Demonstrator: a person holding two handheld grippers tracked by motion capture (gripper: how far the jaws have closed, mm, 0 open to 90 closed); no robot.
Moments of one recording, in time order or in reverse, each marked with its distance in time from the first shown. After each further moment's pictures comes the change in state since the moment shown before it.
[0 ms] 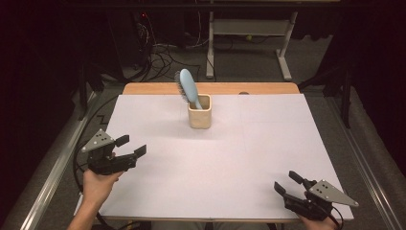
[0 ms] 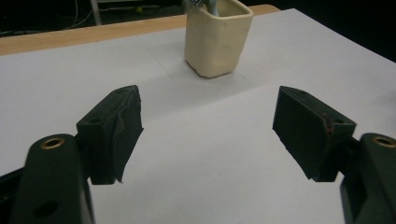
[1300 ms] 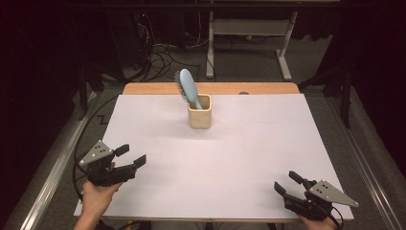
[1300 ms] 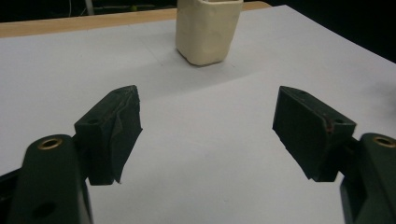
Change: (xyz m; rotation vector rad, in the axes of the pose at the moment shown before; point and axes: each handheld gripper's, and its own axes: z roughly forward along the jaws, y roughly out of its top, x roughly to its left) left arm -0.009 -0.023 -0.007 -0.007 -0.019 -0.010; right arm 0.000 0.000 0.000 -0.001 0.000 0.001
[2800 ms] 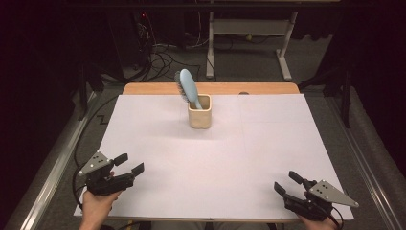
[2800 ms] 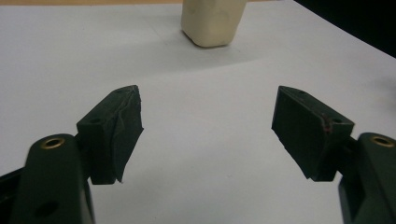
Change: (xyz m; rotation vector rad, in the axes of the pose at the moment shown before) left arm 0.006 -0.031 0.000 -0.002 0.005 -0.053; right arm 0.000 0.000 0.000 -0.003 0.000 -0.001
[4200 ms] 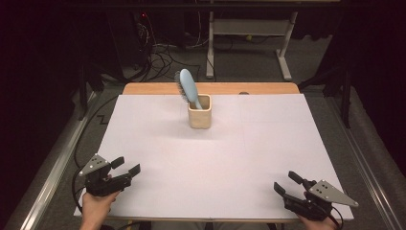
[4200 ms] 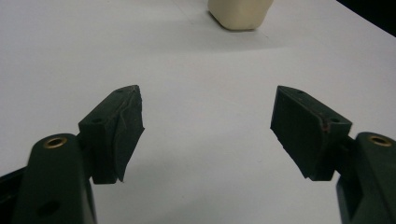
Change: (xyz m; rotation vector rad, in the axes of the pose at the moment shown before) left arm 0.018 -0.018 0.007 0.027 0.056 -0.060; right arm 0.000 0.000 0.000 0.003 0.005 0.002
